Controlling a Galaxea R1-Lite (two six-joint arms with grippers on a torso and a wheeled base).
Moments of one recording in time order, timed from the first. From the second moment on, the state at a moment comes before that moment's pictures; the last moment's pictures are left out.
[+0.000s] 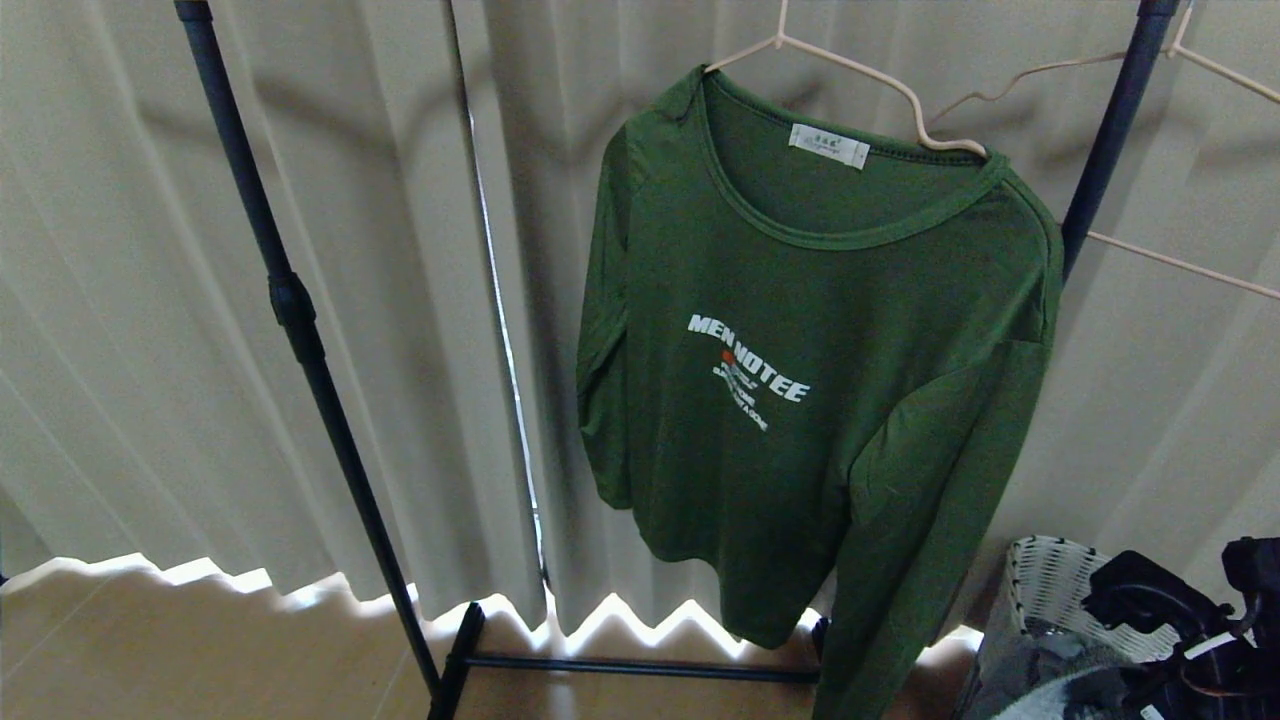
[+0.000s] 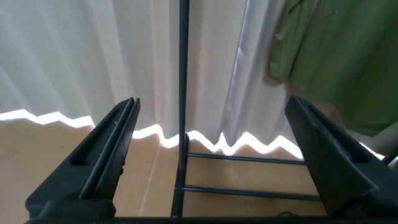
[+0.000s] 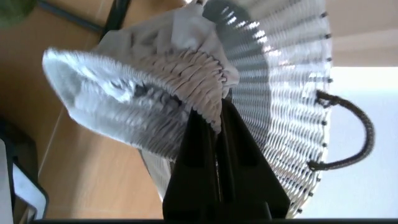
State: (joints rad) left arm 0.00 0.00 -0.03 0.08 0.03 -0.02; right arm -0.06 1.49 -0.22 -0.34 -0.20 -0.49
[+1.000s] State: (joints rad) left arm 0.00 0.00 -0.03 0.08 0.03 0.02; right arm 0.06 1.12 -0.26 -0.39 0.08 -0.49
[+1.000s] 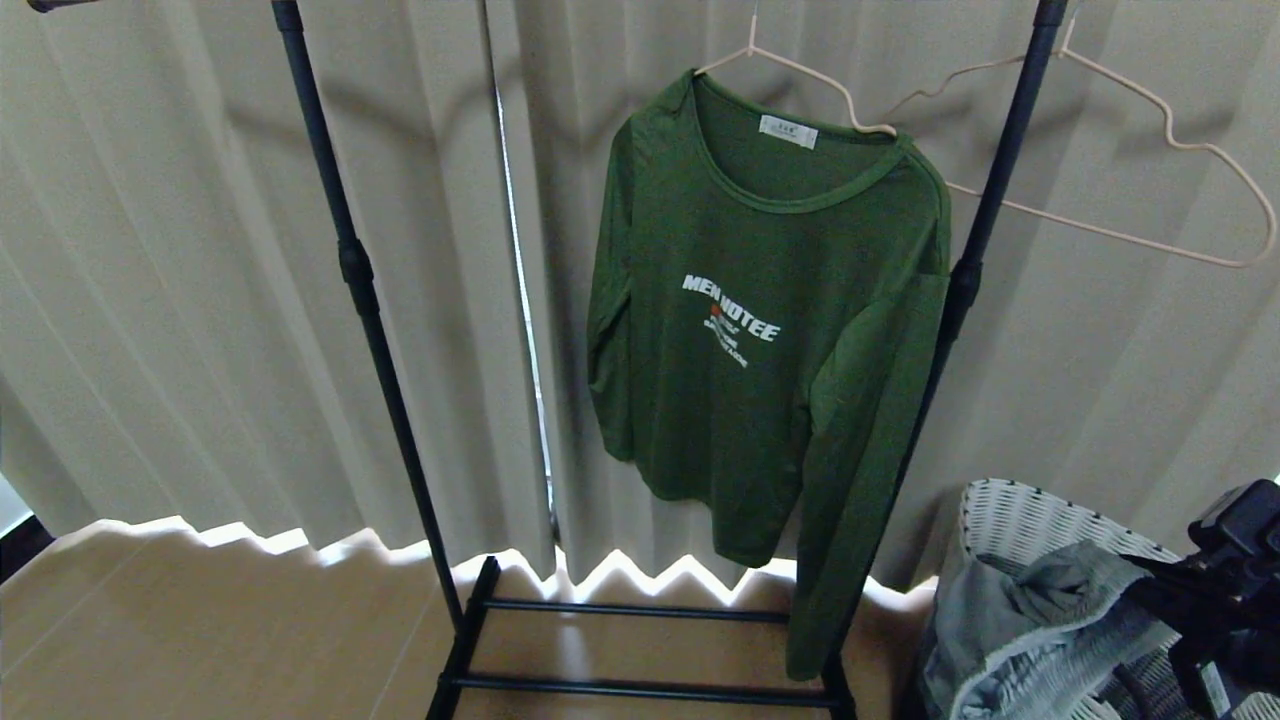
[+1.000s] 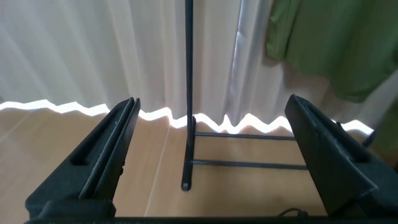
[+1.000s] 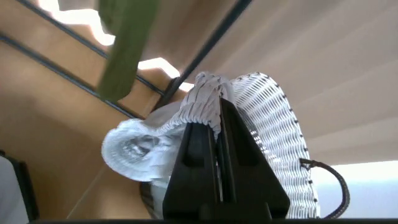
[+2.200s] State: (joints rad) left arm -0.06 0.19 -0.19 -0.05 -0.17 0.08; right arm 0.50 1.38 -0.49 -0.69 0.08 -0.16
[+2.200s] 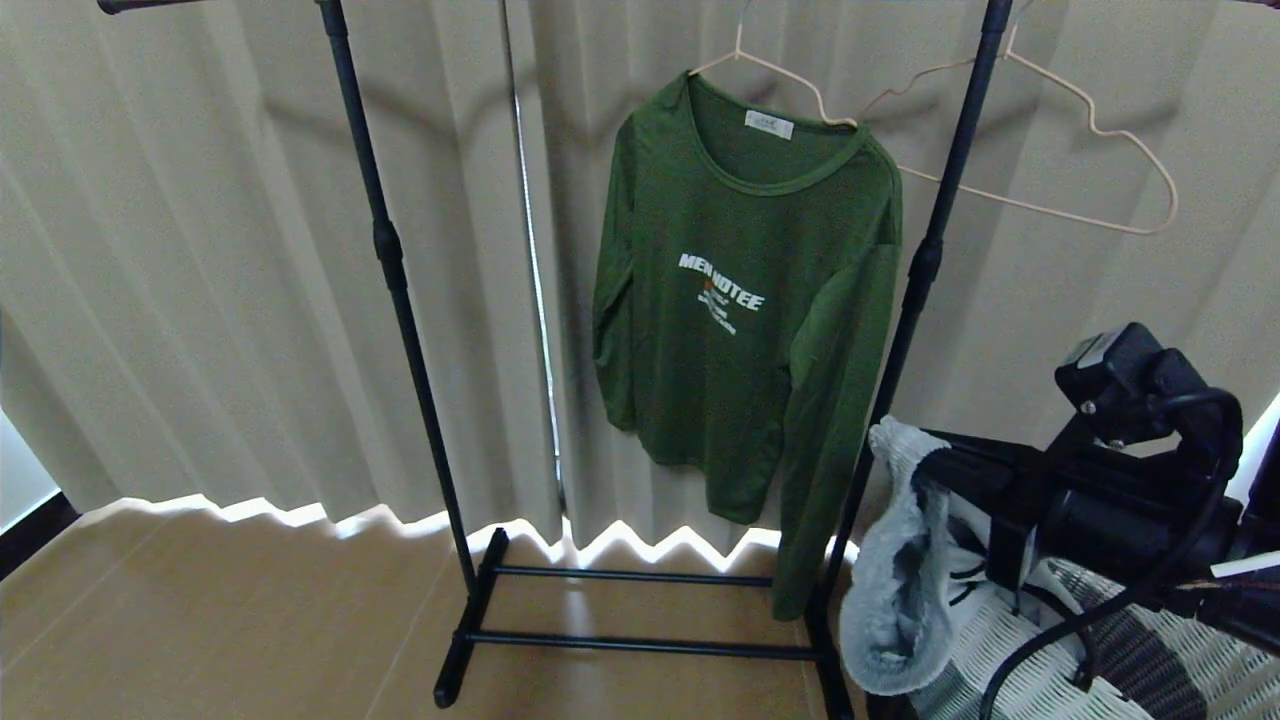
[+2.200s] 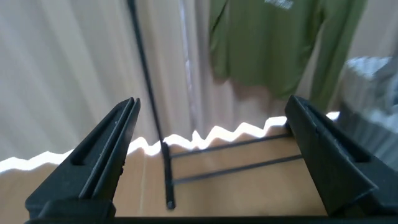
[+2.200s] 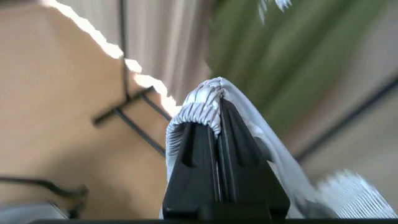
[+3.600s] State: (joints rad) left arm -0.98 1.88 -0.50 -1.14 0.07 -0.25; right arm 0.67 1.39 -0.71 -0.74 0.18 0.03
